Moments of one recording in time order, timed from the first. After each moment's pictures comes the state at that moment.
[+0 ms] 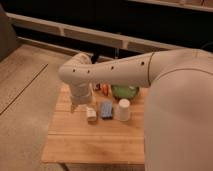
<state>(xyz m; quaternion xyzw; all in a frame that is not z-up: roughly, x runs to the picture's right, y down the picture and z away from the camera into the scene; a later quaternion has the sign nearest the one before) -0.108 0.102 0.702 -0.26 0.23 0.64 0.68</state>
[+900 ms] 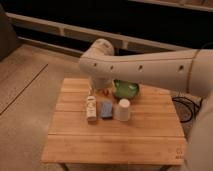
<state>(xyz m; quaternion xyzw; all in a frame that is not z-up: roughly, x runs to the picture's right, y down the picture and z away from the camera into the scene) 0.004 0.004 0.685 -0.13 0.14 0.67 0.71</state>
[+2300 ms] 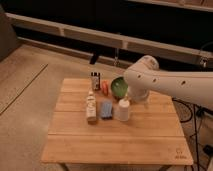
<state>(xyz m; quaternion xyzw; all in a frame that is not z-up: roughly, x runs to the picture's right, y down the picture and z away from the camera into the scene) 0.155 0.068 0.732 -0.09 0.24 0.81 0.53</state>
